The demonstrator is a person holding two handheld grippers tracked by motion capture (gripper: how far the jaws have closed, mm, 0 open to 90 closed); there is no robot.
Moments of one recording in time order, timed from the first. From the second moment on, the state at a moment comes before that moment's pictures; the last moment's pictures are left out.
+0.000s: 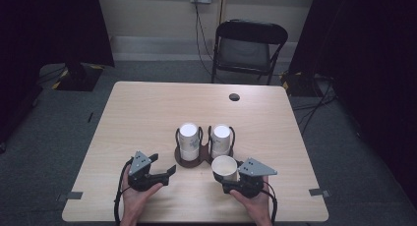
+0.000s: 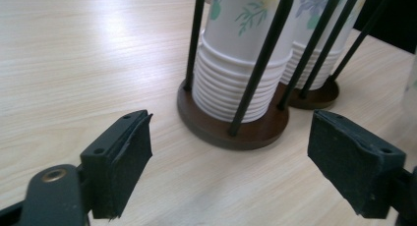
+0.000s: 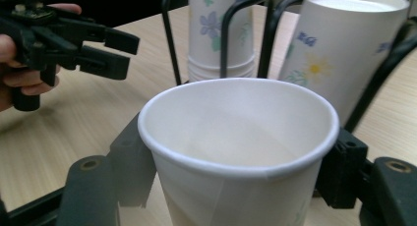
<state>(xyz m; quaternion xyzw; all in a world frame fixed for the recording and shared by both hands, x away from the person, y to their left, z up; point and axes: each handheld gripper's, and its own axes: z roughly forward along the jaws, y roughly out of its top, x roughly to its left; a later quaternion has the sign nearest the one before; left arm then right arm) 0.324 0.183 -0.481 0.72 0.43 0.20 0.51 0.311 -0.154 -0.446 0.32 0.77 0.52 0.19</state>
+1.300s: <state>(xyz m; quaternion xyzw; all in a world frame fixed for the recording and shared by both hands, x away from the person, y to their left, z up) 0.310 0.188 -0.495 0.70 0.41 0.26 0.52 0.380 -0.219 -0.435 0.44 0.69 0.51 0.27</state>
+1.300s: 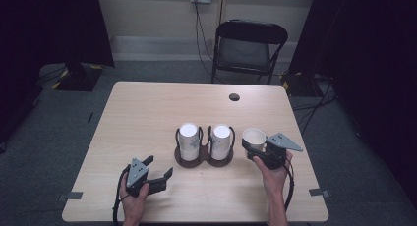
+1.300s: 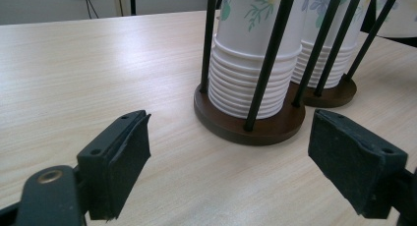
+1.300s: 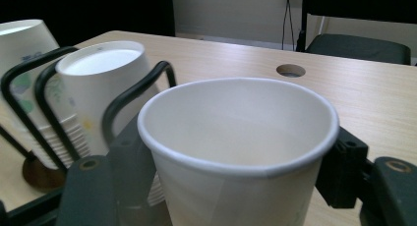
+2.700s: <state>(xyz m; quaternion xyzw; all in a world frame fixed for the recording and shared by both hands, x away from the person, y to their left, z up) 0.311 0.191 -0.496 0.69 0.42 0.25 0.53 0.443 -0.220 -0.486 0.48 0.68 0.48 0.29</state>
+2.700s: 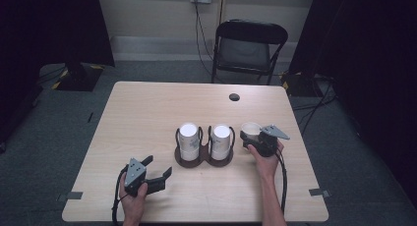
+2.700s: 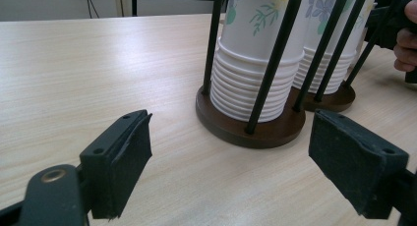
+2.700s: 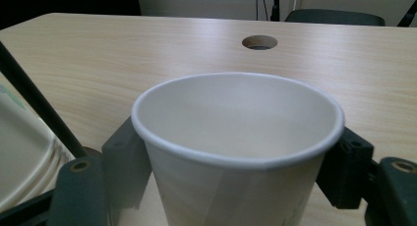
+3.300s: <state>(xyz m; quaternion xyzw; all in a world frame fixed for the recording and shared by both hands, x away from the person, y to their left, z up) 0.311 0.192 -0.496 0.68 0.43 0.25 0.54 0.442 -0.223 -0.488 0.48 0.69 0.45 0.29</state>
